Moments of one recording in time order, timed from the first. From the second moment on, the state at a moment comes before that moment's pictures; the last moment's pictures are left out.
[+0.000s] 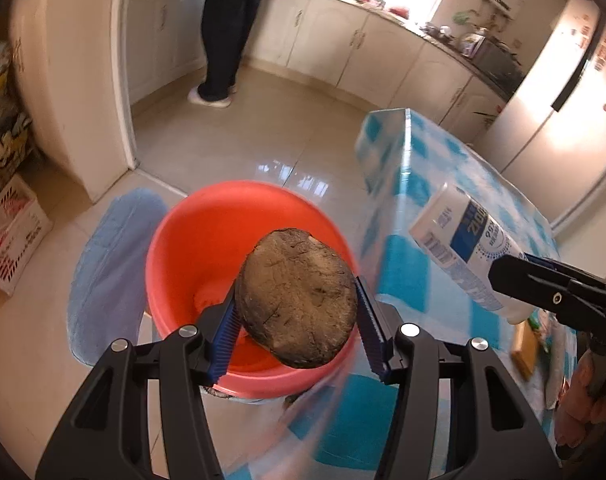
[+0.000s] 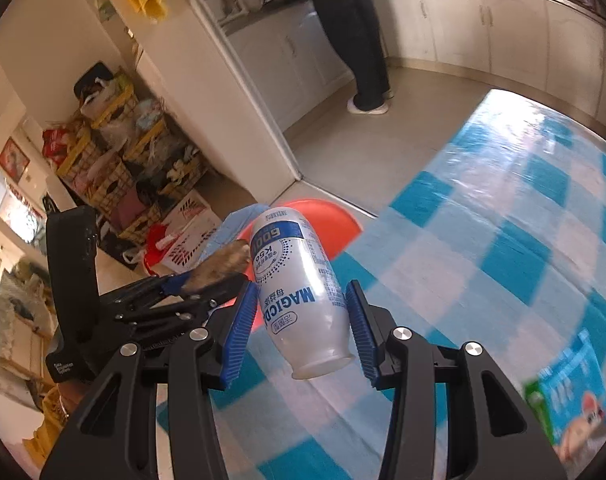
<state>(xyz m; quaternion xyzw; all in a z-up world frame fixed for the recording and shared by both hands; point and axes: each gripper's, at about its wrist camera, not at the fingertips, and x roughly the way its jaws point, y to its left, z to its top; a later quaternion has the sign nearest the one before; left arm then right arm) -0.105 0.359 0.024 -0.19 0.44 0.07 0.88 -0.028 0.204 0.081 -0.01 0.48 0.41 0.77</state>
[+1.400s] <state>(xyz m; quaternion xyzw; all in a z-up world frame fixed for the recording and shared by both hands) -0.120 0.288 0.052 -0.15 0.42 0.03 0.89 -0.110 0.059 0.076 0.00 0.41 0.24 0.88</state>
